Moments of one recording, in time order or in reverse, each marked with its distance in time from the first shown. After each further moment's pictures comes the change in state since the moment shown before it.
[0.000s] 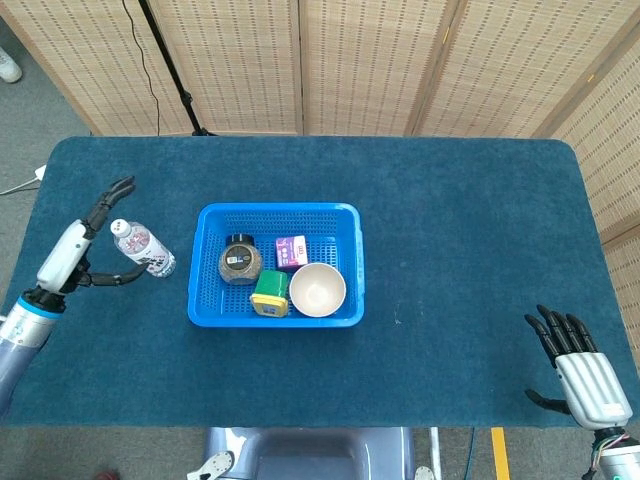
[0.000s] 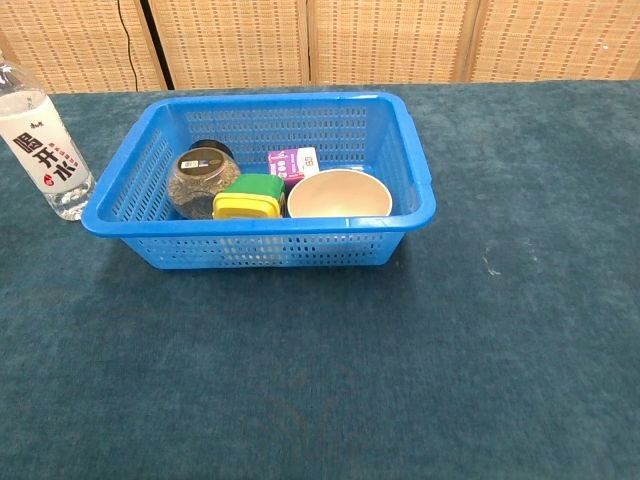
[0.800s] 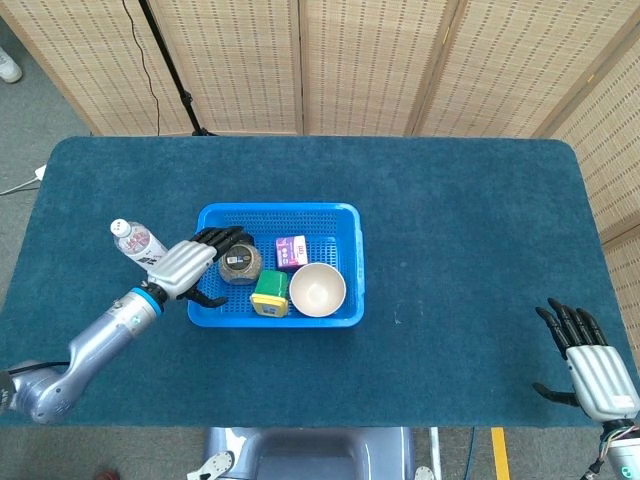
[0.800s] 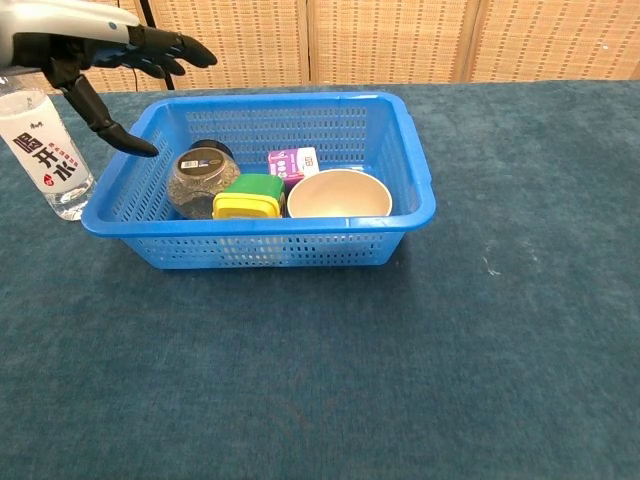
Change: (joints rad) left arm -0.333 0.034 -0.018 -0.394 -0.630 -0.651 0.941; right arm 0.018 0.019 0.020 0.010 0.049 -0.034 0.056
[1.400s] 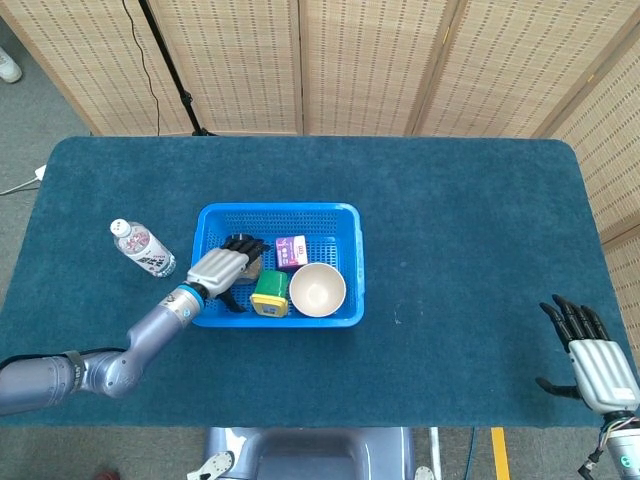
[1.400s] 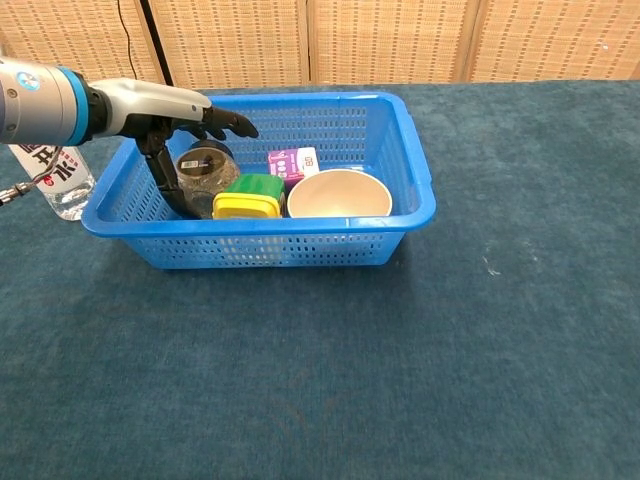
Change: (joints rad) left arm -0.191 -0.220 0.063 0.150 -0.393 -0.045 0.300; right arm 0.020 -0.009 0.018 0.019 0.063 -0.053 0.000
